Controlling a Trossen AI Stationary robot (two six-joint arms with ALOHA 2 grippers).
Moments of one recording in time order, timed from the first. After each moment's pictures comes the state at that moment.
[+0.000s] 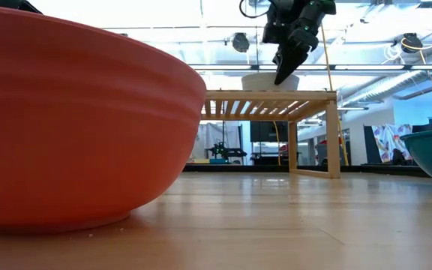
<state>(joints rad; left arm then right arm) 0.02 0.01 0.09 -0.10 0.11 0.00 -0.62 1.53 1.49 -1.03 -0.21 -0.58</state>
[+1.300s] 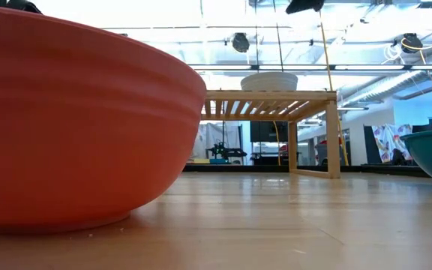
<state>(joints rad) 0.02 0.01 0.09 -0.07 0.11 -0.20 -0.49 1.15 1.49 -0.90 -0.13 -0.30</state>
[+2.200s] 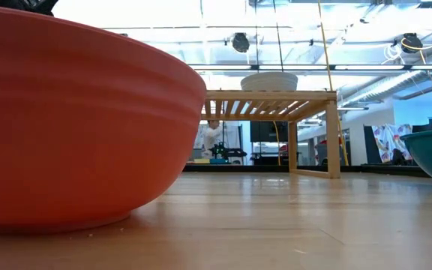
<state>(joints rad) 0.02 0.01 0.09 0.42 0.11 -0.66 -0.40 0.96 1.49 -0.88 -0.14 -0.06</state>
